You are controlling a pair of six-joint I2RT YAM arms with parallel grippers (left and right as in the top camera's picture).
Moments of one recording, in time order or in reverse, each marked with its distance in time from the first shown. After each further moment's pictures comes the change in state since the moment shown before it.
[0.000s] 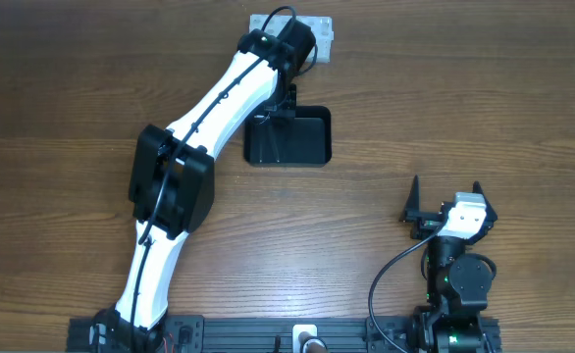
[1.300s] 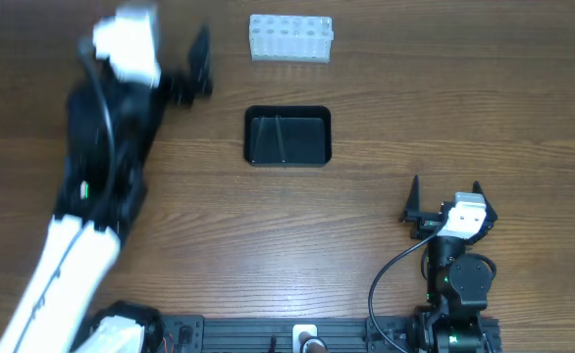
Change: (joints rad) left arm 0.300 -1.284 -1.225 1.403 0.161 0.432; right arm 0.000 0.000 0.000 0.000 0.000 0.000
